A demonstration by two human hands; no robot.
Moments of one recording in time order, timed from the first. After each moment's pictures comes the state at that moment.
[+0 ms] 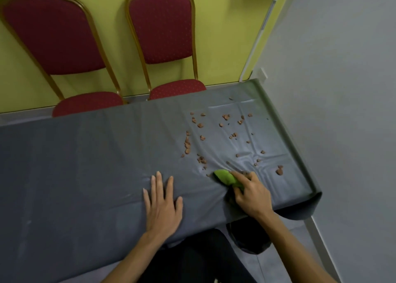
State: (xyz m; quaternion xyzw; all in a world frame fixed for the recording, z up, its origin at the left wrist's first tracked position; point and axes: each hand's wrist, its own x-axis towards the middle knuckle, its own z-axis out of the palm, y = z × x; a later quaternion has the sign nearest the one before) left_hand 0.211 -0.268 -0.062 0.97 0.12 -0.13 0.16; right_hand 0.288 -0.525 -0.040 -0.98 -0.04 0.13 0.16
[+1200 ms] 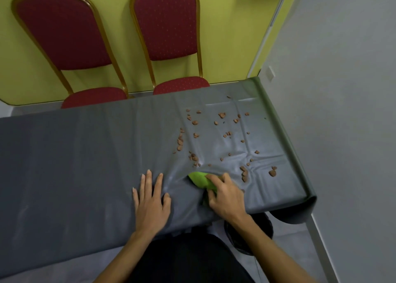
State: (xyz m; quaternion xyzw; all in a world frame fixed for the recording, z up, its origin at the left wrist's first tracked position) left_hand 0.204 -0.285 -0.069 0.96 0.18 -0.09 0.17; right_hand 0.282 -0.501 -0.048 -0.96 -0.12 0.13 0.21
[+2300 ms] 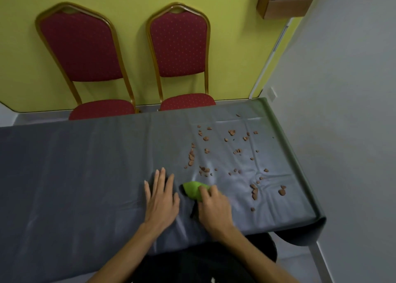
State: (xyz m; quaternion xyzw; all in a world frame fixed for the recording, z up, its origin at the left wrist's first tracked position) left_hand 0.247 -0.260 -0.048 0.97 0.12 -0.08 0.17; right_hand 0.276 -0.431 -0.042 -0.97 -0.16 0.09 0.13
